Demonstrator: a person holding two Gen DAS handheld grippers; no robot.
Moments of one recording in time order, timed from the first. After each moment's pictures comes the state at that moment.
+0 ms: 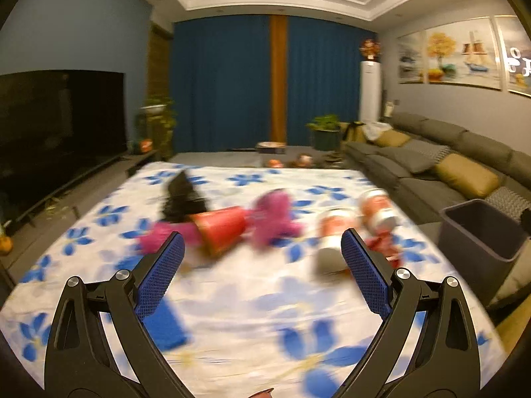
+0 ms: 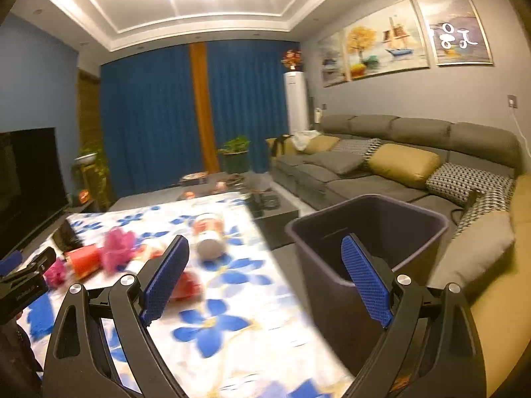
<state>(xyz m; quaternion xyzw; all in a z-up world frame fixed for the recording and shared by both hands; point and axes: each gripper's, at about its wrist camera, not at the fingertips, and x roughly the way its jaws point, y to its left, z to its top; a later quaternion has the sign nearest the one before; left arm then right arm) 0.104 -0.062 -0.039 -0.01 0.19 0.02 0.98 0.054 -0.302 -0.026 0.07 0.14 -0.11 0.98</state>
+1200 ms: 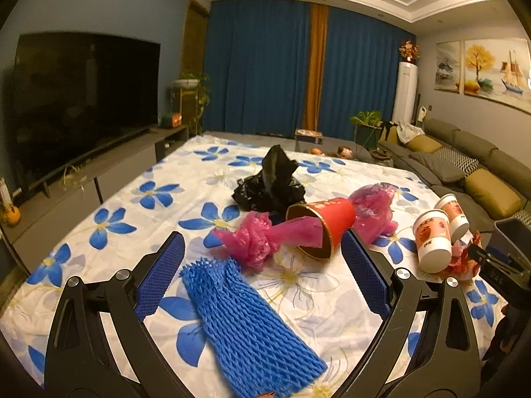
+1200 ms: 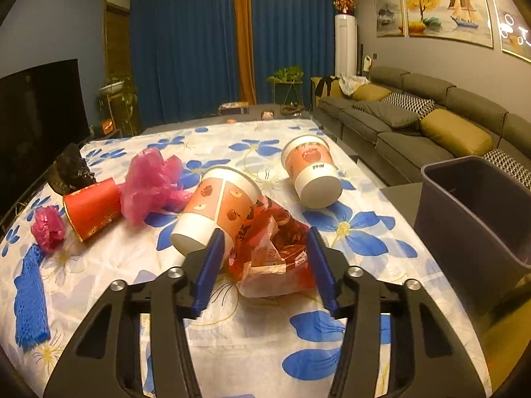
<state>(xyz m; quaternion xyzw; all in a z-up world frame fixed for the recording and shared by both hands) 0.158 0.067 -0.069 -0.07 0.22 0.06 0.97 0.205 -0.197 -0.106 0.03 0.29 -0.04 0.96</state>
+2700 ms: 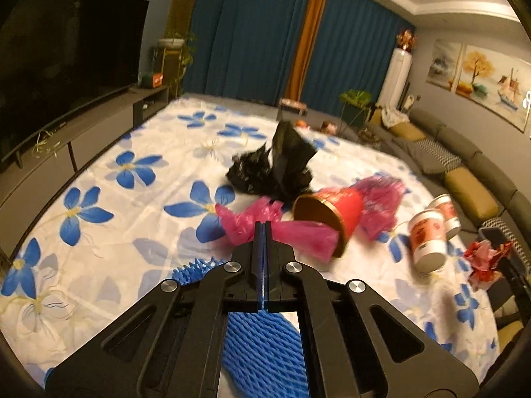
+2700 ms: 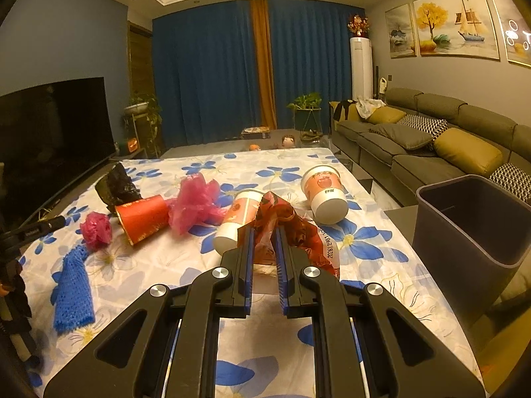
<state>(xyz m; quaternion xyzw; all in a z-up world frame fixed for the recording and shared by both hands) 0.194 0.106 -0.076 -0.11 0.28 0.00 0.95 0.139 -0.192 -0.066 0.03 0.22 0.01 0.97</state>
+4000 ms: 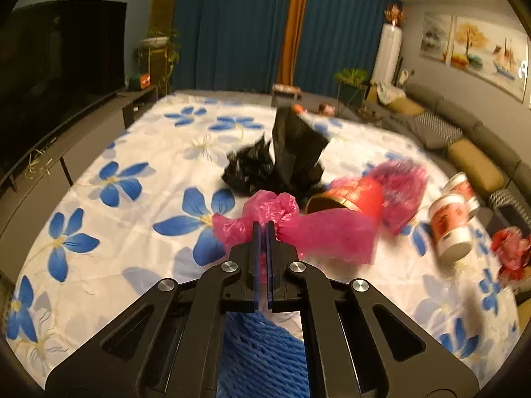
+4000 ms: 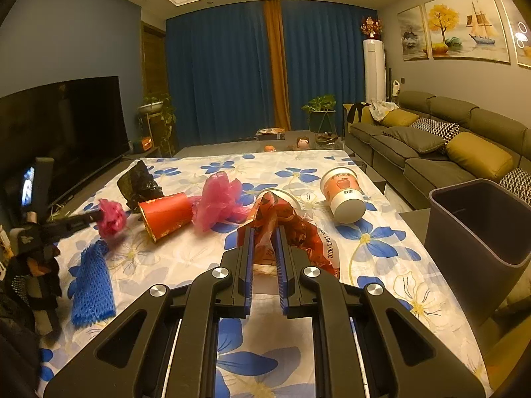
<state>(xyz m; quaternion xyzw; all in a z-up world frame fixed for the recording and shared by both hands) 0.237 0.109 -0.088 -0.07 0.31 -0.02 0.95 0.129 -0.181 -0.057 0.03 0.22 0.04 0.97</state>
